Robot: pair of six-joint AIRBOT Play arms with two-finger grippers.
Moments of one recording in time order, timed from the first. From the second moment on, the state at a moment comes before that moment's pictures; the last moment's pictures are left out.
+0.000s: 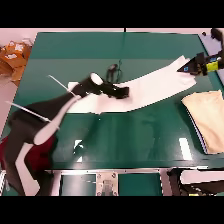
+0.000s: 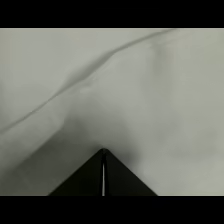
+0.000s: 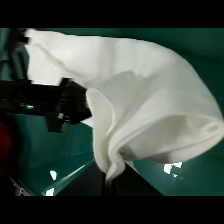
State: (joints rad) left arm -0.59 -1.97 1.62 0.57 -0.73 -1.31; right arm -0.39 -1.53 1.72 -0.73 1.69 1.27
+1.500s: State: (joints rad) left arm 0.19 -1.86 2.05 0.60 -1.60 -1.36; right arm 0.60 -1.85 1.63 -0.59 0.71 1.46
